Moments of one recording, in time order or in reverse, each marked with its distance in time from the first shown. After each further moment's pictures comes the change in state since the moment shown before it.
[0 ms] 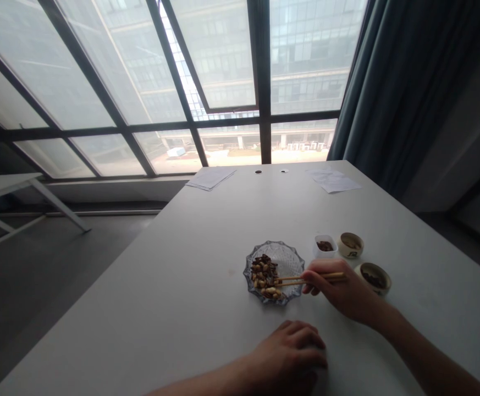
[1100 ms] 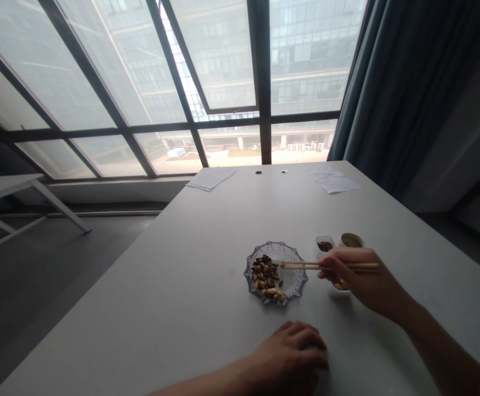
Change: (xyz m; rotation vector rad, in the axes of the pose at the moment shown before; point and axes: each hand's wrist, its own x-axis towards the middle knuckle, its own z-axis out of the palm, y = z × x) left_hand 0.000 -0.001 0.001 0.005 -0.008 -0.005; right_hand -0.008 -0.017 -0.030 0.054 0.207 -0.030
